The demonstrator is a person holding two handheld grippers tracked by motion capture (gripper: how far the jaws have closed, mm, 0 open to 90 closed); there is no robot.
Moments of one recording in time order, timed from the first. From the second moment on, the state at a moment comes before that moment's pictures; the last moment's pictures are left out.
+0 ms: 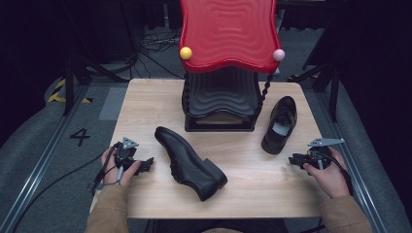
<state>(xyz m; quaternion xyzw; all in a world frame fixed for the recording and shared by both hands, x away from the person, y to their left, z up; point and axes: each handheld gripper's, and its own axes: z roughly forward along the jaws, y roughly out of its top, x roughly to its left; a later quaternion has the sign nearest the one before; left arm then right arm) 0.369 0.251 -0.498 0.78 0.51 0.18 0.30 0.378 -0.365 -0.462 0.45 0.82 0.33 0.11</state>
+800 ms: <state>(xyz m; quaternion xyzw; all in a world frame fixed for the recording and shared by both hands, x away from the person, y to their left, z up) 0.369 0.251 -0.499 0.78 0.51 0.18 0.30 0.360 -0.311 -0.422 0.37 0.84 0.39 0.05</state>
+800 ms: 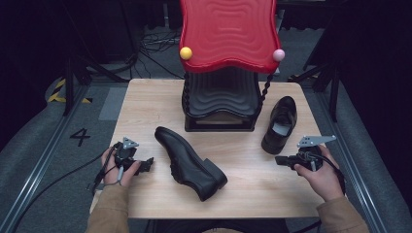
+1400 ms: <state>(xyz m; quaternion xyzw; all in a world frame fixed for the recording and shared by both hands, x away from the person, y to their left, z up) 0.369 0.250 -0.499 0.78 0.51 0.18 0.30 0.365 -0.230 -0.405 0.28 0.88 0.38 -0.01</state>
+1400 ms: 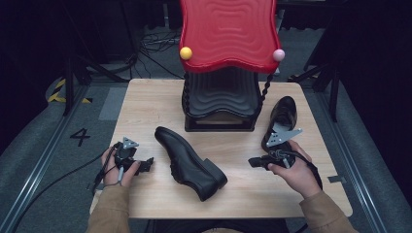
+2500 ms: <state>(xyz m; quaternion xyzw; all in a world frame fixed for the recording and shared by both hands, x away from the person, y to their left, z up) 0.369 0.251 -0.499 0.79 0.51 0.18 0.30 0.349 -0.146 -0.414 0.20 0.90 0.37 -0.05</state>
